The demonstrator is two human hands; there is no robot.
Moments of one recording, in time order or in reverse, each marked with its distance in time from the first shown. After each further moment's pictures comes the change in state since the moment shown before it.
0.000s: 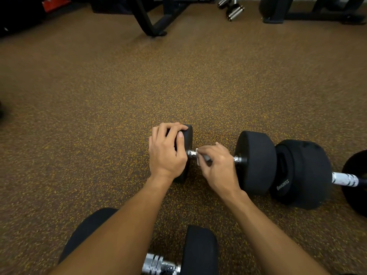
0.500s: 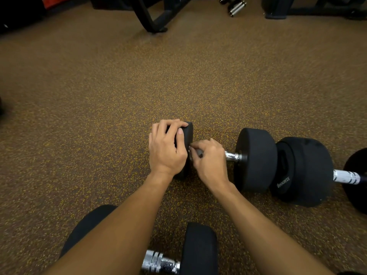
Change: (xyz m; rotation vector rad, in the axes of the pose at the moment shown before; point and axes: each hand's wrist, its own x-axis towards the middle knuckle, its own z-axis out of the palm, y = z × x) left_hand 0.001 -0.002 0.003 -0.001 0.005 0.004; right_hand 0.015 -0.019 0.018 -0.047 -0.032 0.110
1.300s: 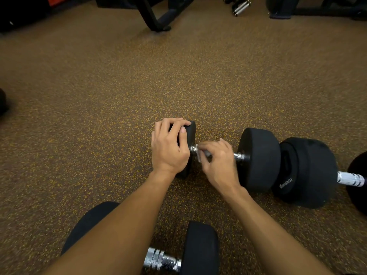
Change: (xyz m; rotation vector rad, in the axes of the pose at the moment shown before) left_hand 0.000 0.001 0.000 0.020 0.003 -0.010; right_hand -0.009 0.007 -0.019 -0.027 -0.030 -0.032
